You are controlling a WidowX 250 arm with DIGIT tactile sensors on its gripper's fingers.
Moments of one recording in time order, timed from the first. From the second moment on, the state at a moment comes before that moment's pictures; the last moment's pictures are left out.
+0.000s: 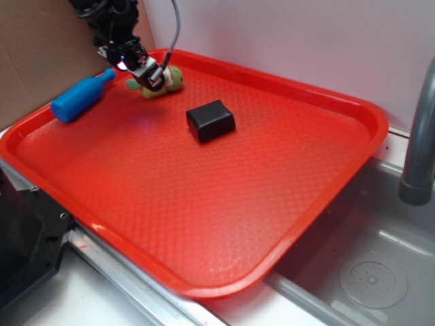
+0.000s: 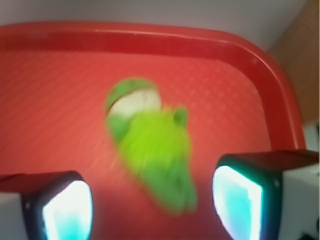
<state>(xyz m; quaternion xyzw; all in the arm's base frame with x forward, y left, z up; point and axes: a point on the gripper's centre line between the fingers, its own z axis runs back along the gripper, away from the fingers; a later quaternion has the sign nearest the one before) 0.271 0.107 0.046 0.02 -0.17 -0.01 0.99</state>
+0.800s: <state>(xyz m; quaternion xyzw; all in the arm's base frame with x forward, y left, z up) 0.274 0.100 0.031 0.03 -0.08 0.00 1.00</state>
